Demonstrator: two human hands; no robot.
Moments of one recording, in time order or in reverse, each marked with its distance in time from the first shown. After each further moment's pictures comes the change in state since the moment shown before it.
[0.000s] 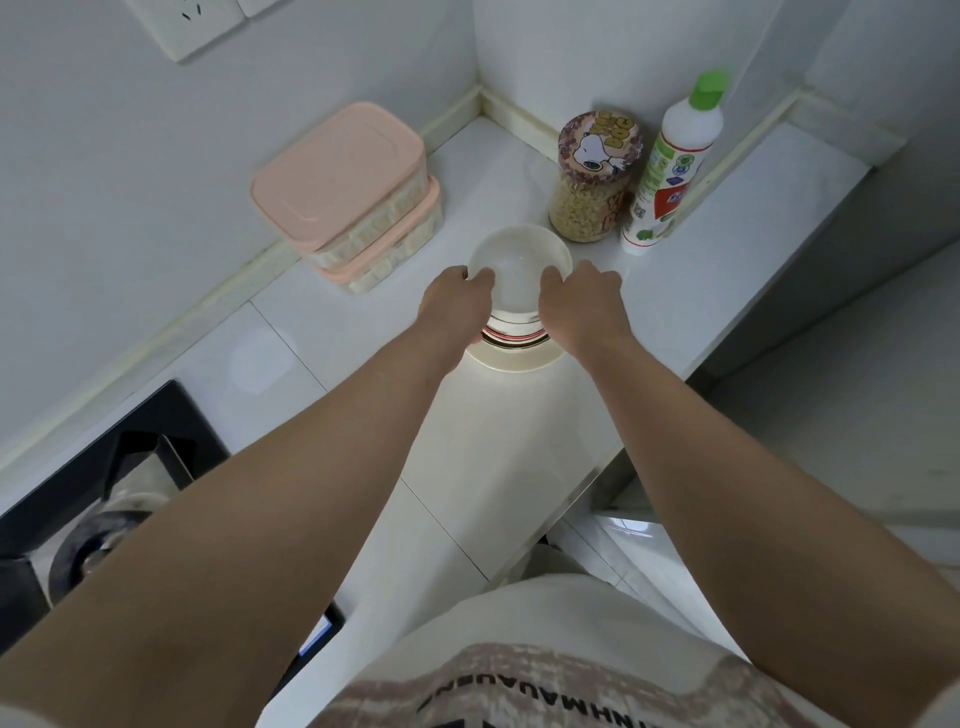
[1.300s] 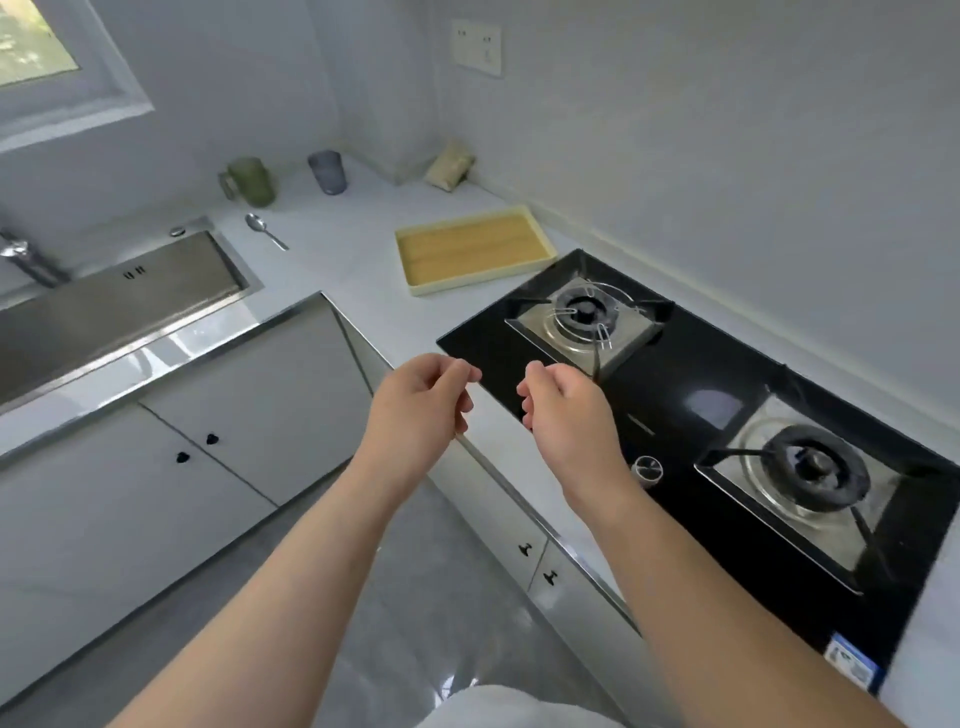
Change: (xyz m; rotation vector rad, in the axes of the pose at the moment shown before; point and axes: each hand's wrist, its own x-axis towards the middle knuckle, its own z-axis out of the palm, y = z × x) left_hand -0.591 -0.427 -0.296 -0.719 1.425 -0.290; right_hand -0.655 -0.051 0.285 -0.097 -1.278 -1.057
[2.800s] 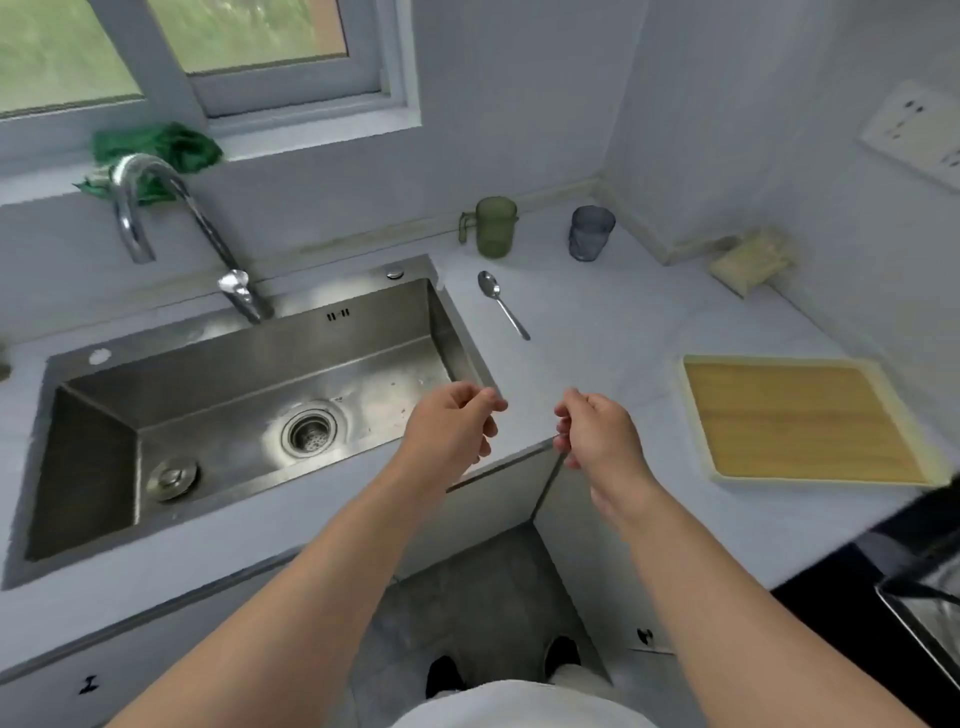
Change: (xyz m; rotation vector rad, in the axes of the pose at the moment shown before) left_hand 0.399 -0.085 -0.388 -0.113 0.161 -0.271; right_hand 0.308 -0.153 0.483 -0.060 -0.223 0.178
